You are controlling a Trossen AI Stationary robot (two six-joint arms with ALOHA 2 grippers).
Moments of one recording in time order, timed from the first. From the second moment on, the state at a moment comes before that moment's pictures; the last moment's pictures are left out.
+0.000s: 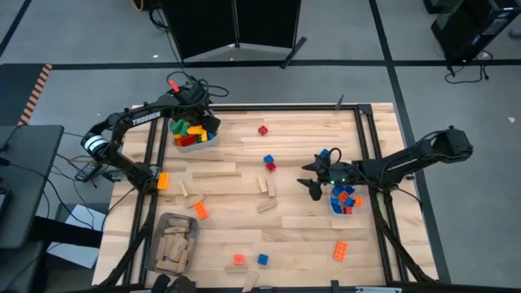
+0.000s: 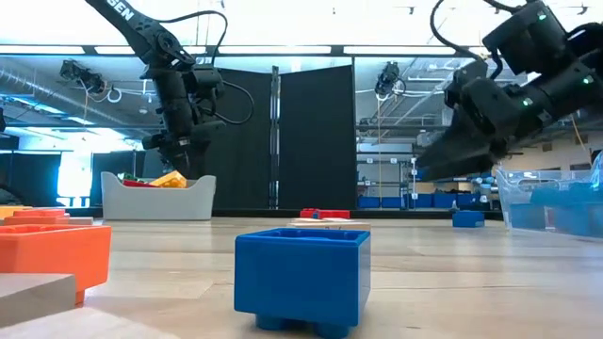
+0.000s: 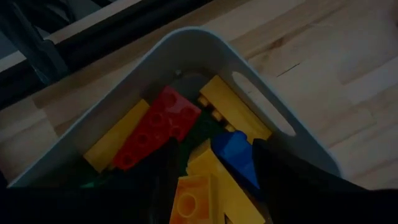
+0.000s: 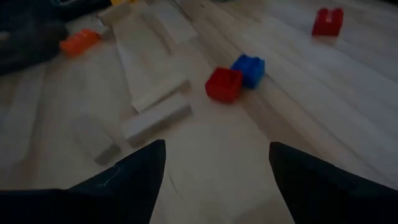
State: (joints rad) left arm 0.84 1.48 1.01 -0.68 -0.06 -0.25; right arm 0.08 1.19 0.24 0.42 0.32 0.44
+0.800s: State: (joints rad) left arm 0.84 1.48 1.01 -0.68 -0.06 -0.24; right arm 0.08 1.19 0.23 0.43 0.32 0.44
